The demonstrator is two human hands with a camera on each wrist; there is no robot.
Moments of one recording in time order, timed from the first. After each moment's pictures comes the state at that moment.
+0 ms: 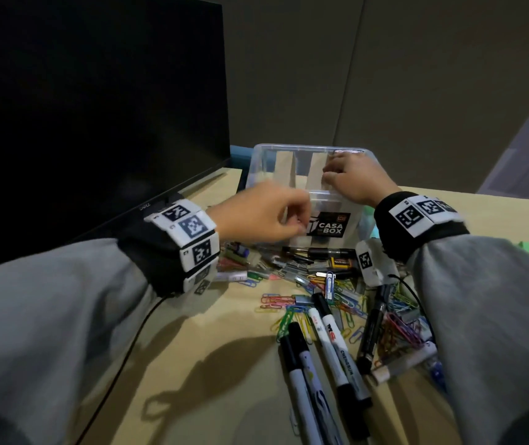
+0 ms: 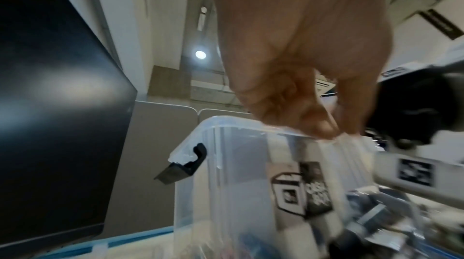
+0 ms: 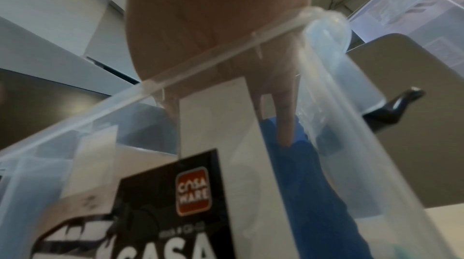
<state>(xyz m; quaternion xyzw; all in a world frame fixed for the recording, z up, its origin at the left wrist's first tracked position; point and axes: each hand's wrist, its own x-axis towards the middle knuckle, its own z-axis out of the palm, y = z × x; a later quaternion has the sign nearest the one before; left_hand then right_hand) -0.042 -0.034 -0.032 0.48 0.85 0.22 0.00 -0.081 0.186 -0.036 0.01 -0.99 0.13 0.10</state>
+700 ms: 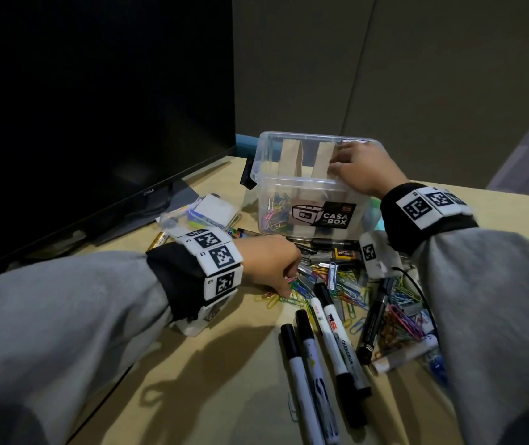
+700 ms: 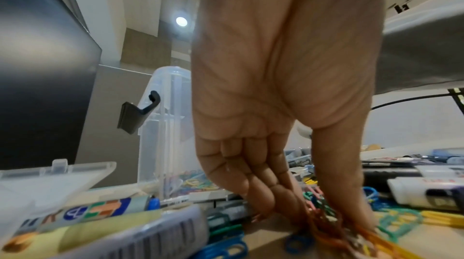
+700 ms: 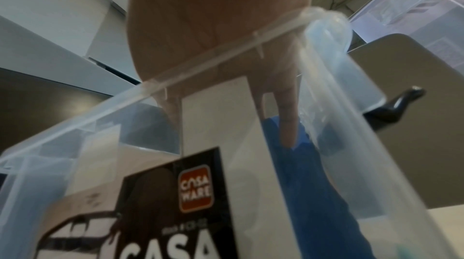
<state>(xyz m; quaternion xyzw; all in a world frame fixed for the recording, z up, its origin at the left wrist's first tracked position) -0.015 -0.018 -0.086 0.41 0.89 0.00 0.19 -0.088 0.192 -0.041 0.03 -0.99 0.11 0.11</state>
